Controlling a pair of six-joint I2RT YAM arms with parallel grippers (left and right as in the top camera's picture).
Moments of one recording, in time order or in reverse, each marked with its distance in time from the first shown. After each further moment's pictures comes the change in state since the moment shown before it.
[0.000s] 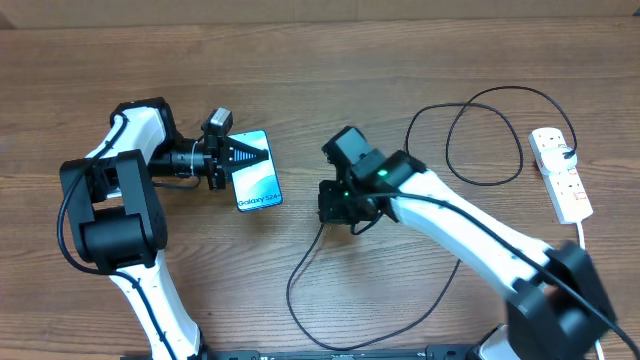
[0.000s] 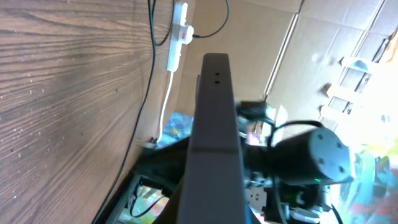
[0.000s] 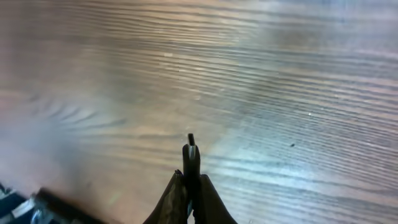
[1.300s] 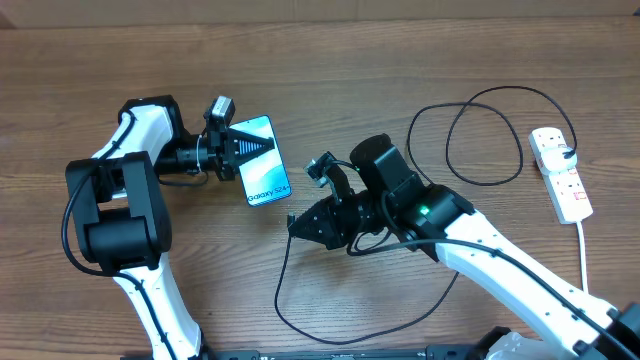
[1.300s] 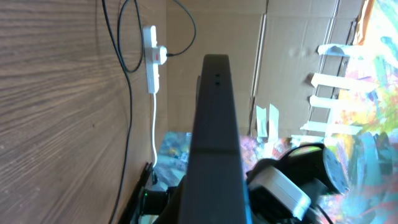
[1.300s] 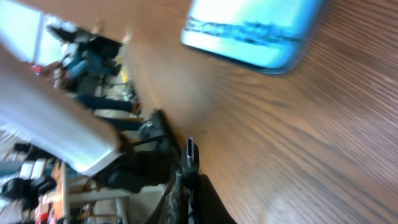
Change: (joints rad) left arm -0.027 -0.015 0.000 0.000 0.138 0.160; right arm 0.000 -0.229 -0.217 0.372 -0.461 -0.240
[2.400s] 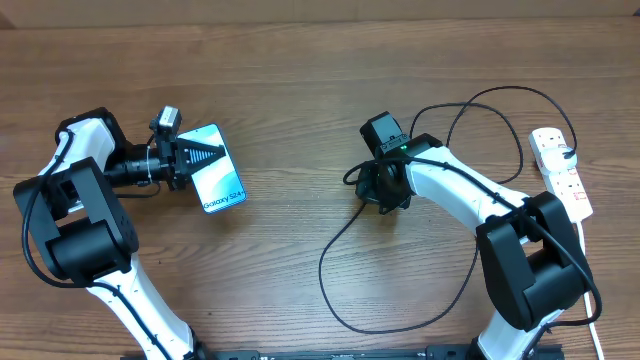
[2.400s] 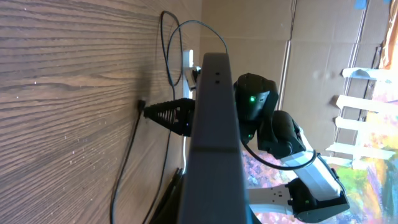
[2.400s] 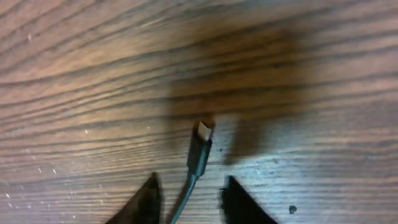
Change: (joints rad) left arm 0.243 0.000 0.000 0.002 -0.186 0.027; right arm -0.216 0.431 0.174 -0.299 0.635 0.325
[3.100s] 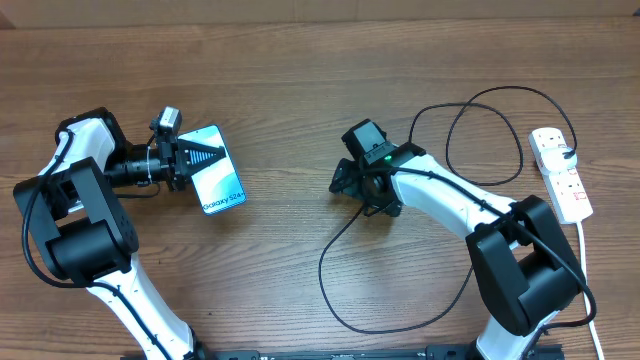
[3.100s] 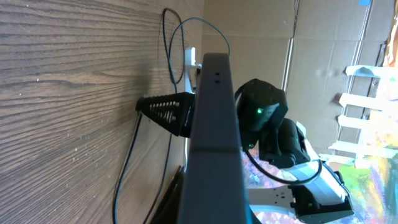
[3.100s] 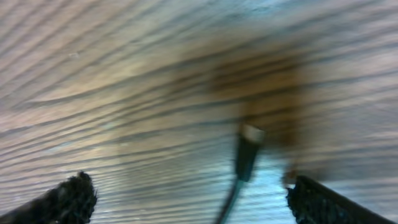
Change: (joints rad) left arm 0.000 0.000 0.000 -0.003 -0.015 0.006; right arm 0.089 0.000 -0.015 0.102 0.086 0.174
